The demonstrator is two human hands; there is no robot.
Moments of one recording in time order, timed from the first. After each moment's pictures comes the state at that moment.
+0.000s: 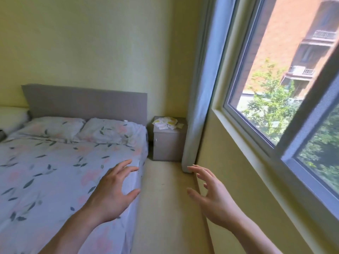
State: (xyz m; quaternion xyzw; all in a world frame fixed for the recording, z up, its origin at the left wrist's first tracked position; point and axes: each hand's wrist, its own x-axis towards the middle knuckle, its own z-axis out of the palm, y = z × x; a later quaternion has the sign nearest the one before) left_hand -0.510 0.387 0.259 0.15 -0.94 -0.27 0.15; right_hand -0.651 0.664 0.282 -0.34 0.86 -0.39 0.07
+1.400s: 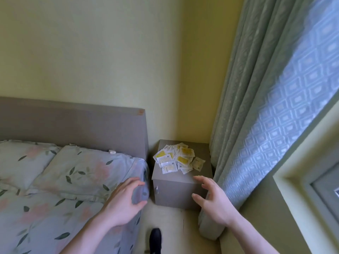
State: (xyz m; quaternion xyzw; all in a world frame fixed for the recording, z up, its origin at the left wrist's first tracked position) left_hand -1.307 0.013 0.179 0.25 -0.92 -0.29 0.01; right_hand -1.502 0.266 0.175 -0.31 0.84 -0.39 0.21
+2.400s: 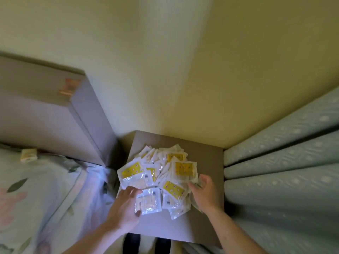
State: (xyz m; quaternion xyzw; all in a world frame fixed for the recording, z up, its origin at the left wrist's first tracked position) left_hand -1.736 -0.212 -0.219 0.30 -0.89 -0.31 -0.14; right_hand -1.947 -0.026 -0.158 -0.01 0.89 -0.34 0.30
